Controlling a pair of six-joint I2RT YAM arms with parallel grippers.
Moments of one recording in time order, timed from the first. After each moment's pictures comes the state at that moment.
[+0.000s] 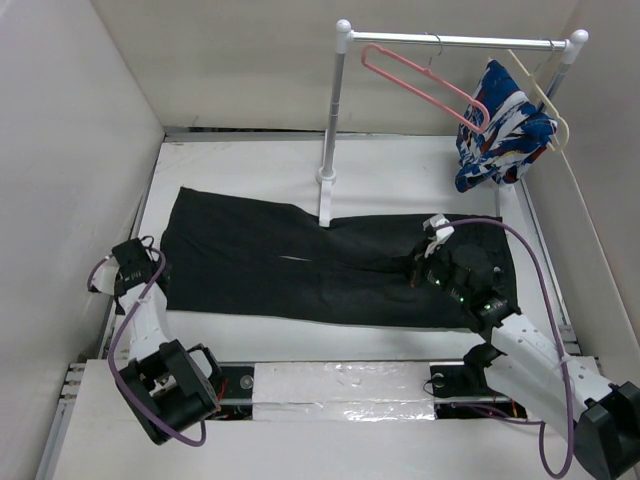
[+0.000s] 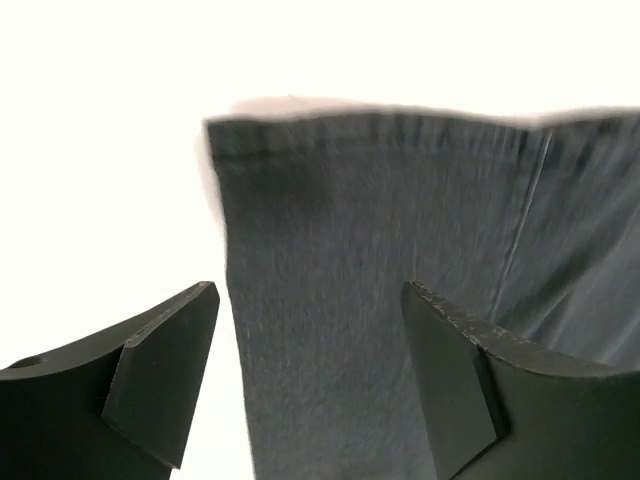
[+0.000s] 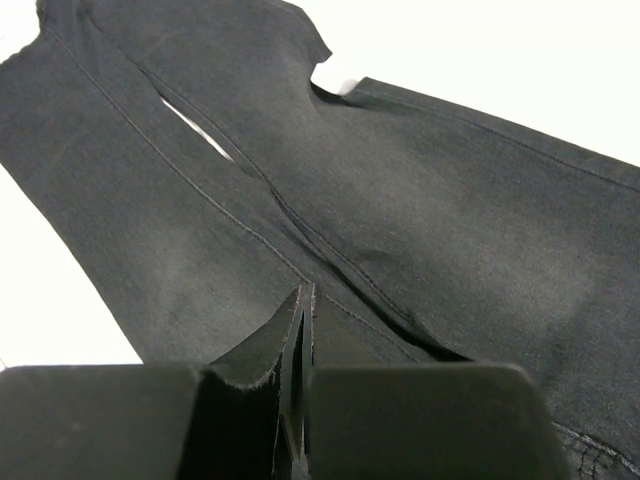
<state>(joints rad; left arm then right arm) 0.52 1.04 0.59 -0.59 -0.25 -0.95 0.48 0.77 0.37 0.17 -0.26 0.19</state>
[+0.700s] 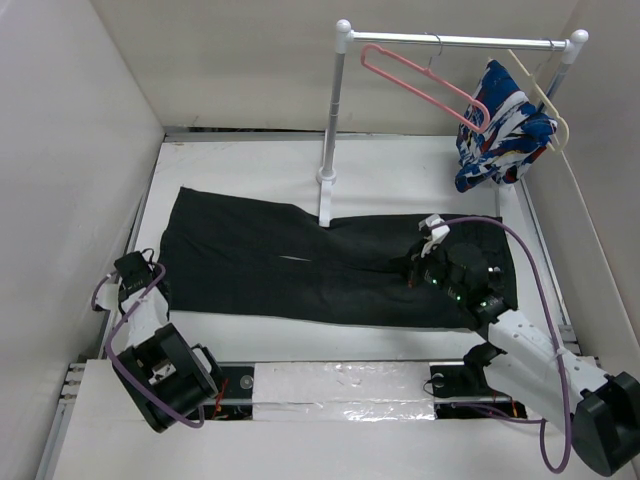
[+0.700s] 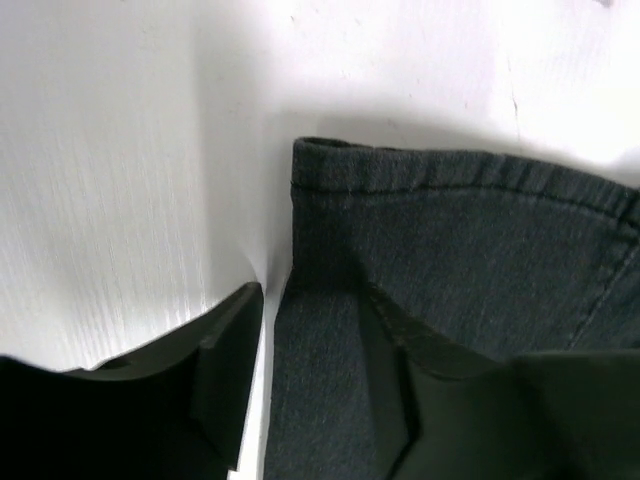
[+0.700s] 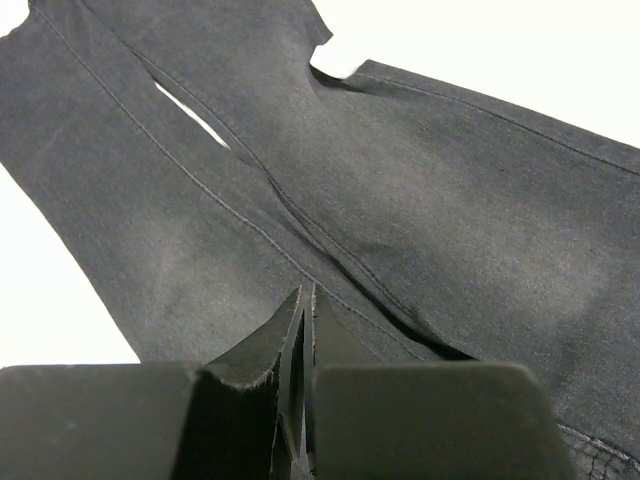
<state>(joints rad) 0.60 1.09 0.48 -0.48 -0.26 -1.04 0.49 0.82 0.37 0.19 -0.26 0.18</state>
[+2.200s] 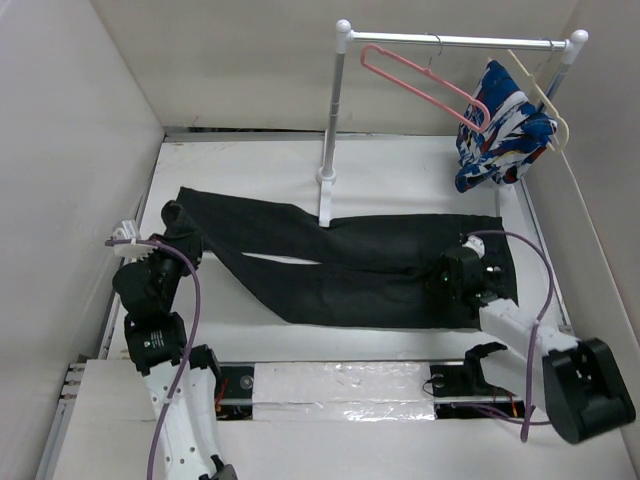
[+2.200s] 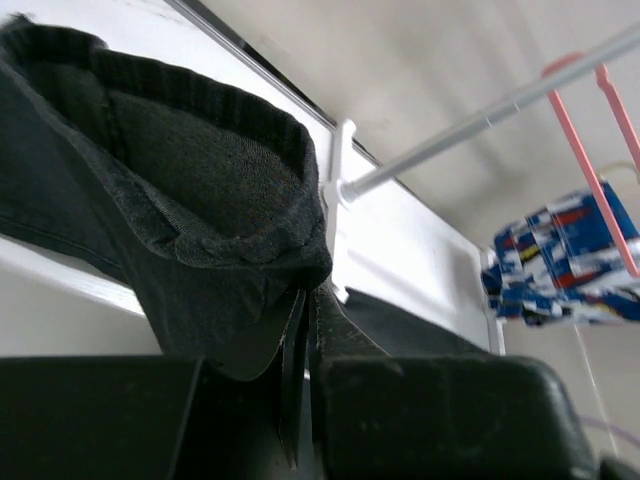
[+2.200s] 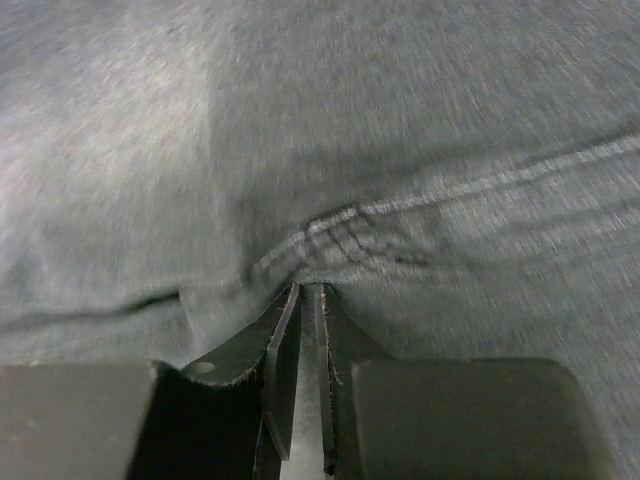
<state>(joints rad) 0.34 0.39 0.58 -0.31 0.39 -0.74 0.29 1.00 0.27 0.04 0.18 0.67</state>
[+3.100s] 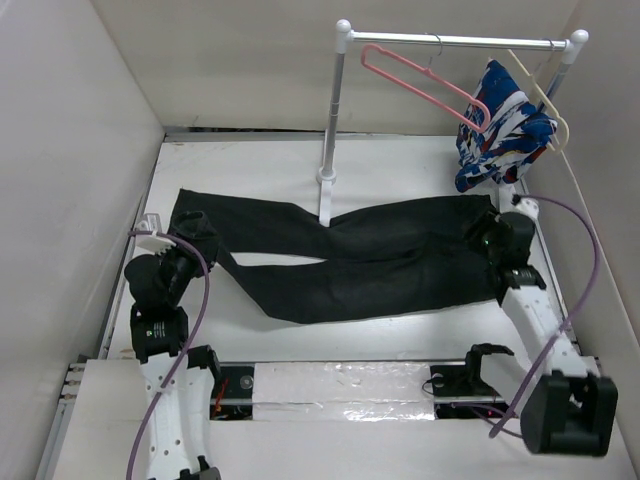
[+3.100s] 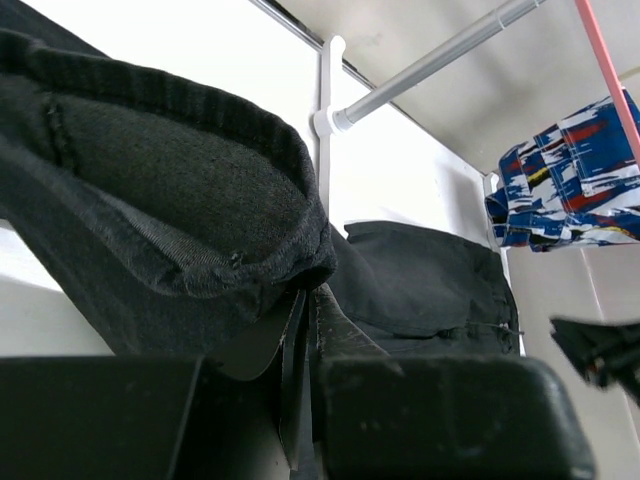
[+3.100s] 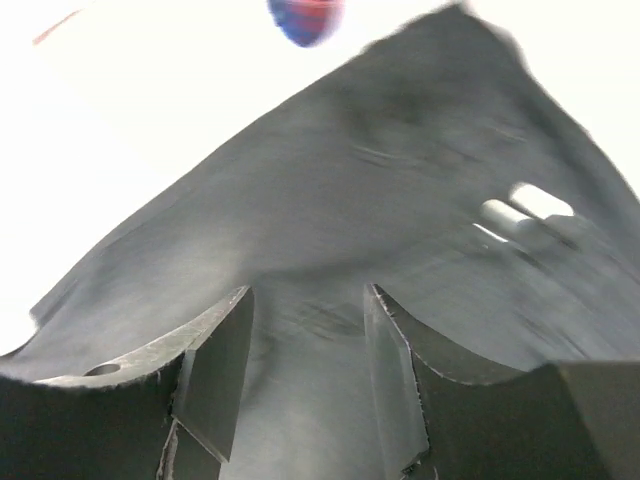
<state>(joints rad) 0.23 0.45 0.53 -0.29 0.44 -0.68 -0.04 0.99 0.59 -0.05 0.08 0.45</state>
